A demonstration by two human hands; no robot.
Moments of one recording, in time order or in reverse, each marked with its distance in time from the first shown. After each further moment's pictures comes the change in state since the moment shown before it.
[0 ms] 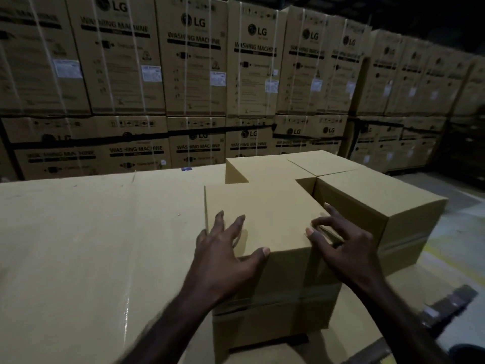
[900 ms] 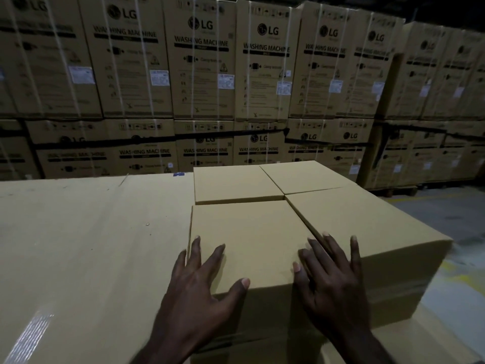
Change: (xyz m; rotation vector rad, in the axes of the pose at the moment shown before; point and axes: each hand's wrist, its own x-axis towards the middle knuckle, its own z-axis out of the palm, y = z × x) left_hand 0.065 0.093 0.144 0.198 0.091 -0.184; right_hand 0.055 0.179 -0.044 -0.485 0.036 -0.308
